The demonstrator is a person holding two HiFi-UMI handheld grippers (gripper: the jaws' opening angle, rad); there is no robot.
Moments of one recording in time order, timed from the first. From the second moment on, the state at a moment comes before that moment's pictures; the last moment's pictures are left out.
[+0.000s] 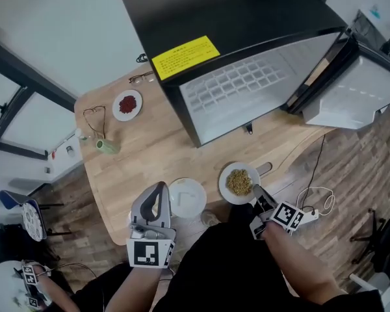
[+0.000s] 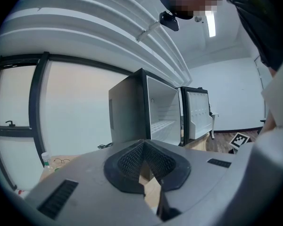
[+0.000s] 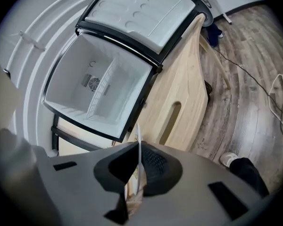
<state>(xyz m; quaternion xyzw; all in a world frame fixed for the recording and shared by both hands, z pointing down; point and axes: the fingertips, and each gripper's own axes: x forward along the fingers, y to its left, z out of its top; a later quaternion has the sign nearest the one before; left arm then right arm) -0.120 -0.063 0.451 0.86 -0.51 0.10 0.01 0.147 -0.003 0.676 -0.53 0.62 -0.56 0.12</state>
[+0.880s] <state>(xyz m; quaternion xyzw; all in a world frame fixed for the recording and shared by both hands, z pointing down) -0.109 -0.099 0.416 0.84 -0.54 0.06 0.01 0.165 -0.056 0.558 -0.49 0.67 -0.54 0.18</state>
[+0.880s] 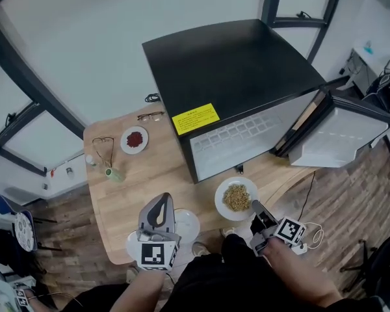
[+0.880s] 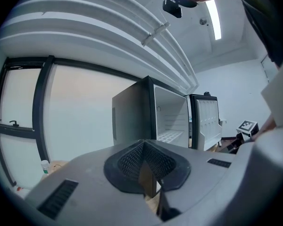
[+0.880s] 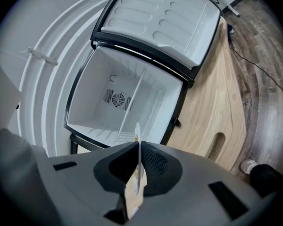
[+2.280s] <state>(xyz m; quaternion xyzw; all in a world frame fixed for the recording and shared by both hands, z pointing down) -0.128 -0.133 0.355 0.79 -0.62 0.03 -0.01 0.146 -0.200 0.462 -0.42 0.74 -0.49 0.18</state>
